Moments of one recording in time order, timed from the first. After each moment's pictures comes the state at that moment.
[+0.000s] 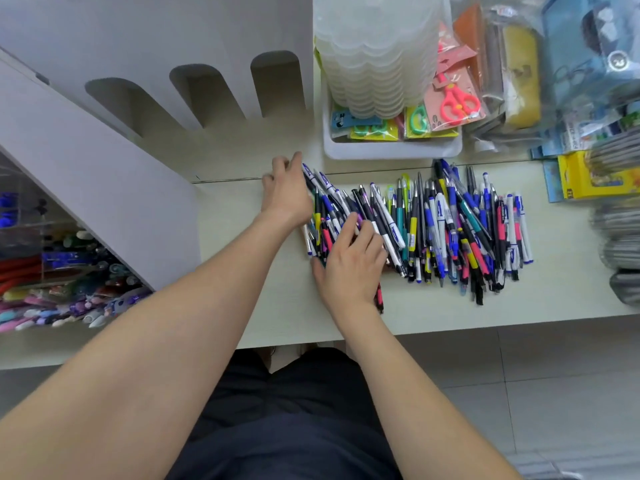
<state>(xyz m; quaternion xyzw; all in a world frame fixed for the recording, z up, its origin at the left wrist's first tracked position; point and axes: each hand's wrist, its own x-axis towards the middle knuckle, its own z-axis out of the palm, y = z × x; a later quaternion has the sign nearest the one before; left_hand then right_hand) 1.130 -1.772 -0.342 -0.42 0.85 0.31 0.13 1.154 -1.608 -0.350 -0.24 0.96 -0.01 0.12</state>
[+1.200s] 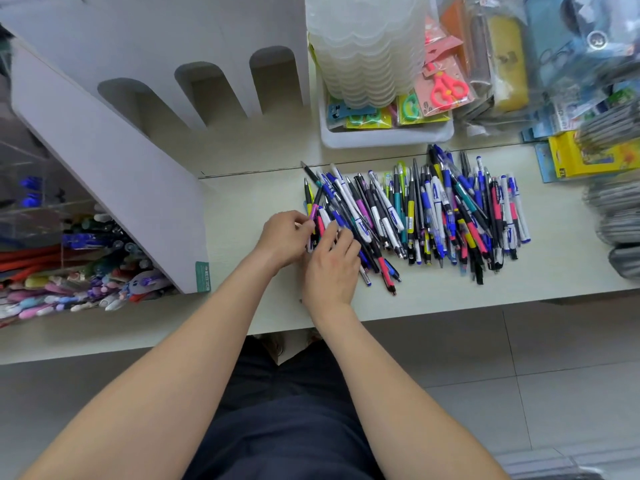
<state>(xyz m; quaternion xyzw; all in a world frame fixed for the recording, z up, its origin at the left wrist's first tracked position) 1.206 -1.725 -0.331 -0.45 0.77 0.44 0.12 1.204 -1.615 -0.359 -0.21 0.97 -0.06 0.15</state>
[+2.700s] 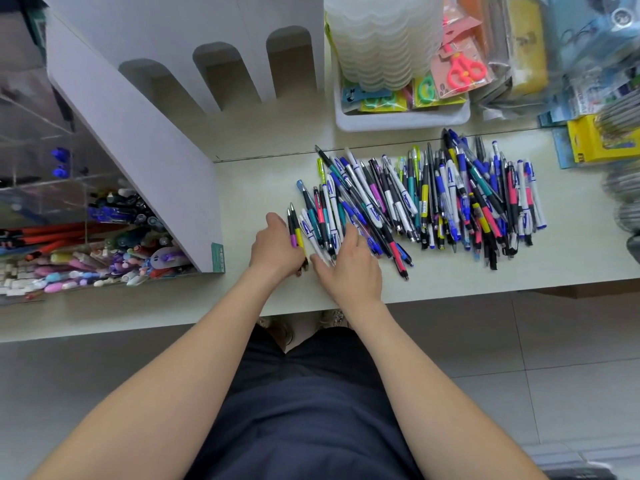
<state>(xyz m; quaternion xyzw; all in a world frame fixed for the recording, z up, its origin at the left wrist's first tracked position) 1.264 -1.715 -0.343 -0.50 0.78 0.36 0.14 1.202 -1.575 -0.352 -0.25 0.92 -0.17 0.25</state>
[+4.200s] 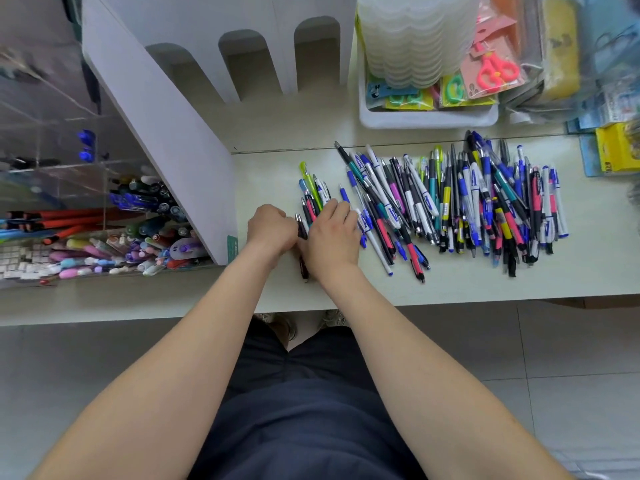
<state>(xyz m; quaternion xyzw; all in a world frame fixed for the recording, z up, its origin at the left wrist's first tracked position) 1.267 -1.752 -0.336 -0.60 0.65 0.45 0.11 1.212 -1.656 -0.361 -0.32 0.93 -0.06 0.20</state>
